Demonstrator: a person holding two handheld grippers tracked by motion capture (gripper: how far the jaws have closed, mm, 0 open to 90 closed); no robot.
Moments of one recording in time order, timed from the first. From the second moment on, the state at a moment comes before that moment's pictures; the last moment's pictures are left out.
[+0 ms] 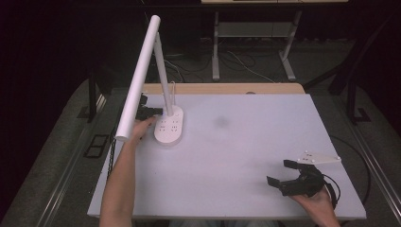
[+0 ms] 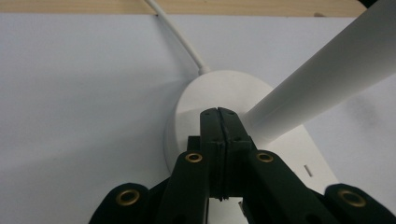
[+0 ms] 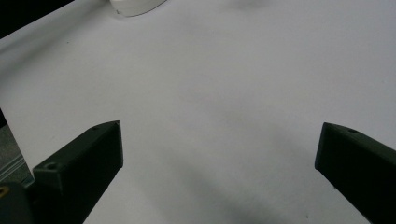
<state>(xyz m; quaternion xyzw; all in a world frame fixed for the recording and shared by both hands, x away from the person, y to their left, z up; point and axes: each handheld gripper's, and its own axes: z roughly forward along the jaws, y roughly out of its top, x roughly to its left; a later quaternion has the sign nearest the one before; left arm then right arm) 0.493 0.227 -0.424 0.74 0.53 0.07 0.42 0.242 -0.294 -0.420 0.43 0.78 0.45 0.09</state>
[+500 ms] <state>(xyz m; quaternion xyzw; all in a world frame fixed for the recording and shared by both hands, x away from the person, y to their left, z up) 0.495 0.222 -0.430 0.71 0.55 0.06 0.43 0.243 -0.294 -0.420 0.43 0.78 0.45 0.09</state>
